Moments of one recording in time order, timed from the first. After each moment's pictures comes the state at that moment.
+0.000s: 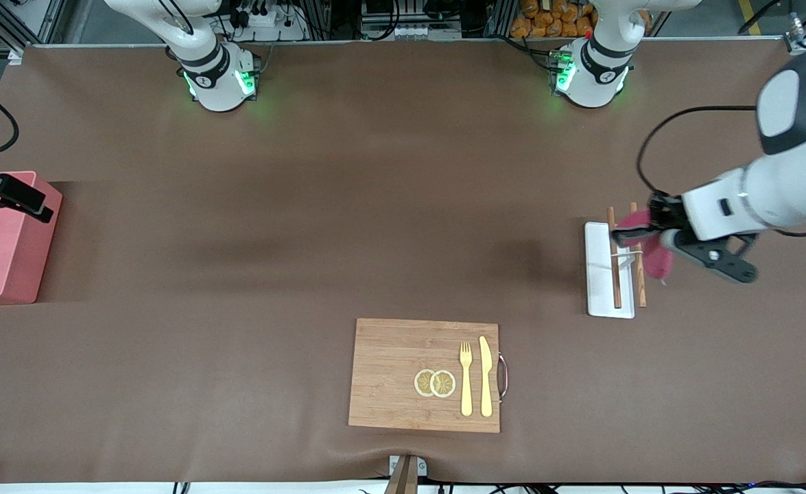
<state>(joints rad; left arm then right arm) -0.09 0.24 -0.08 -1.50 -0.17 1.56 0.29 -0.02 0.05 -0.07 -1.56 0.03 1.66 0.02</state>
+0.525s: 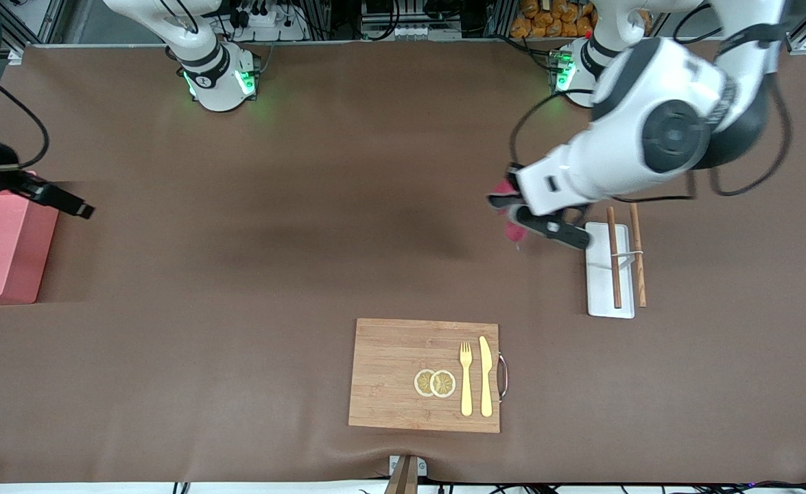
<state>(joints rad) -0.19 0.30 -0.35 -1.51 -0.24 1.63 -0.18 0.03 0.07 -0.06 -1.56 0.18 1.52 0.48</state>
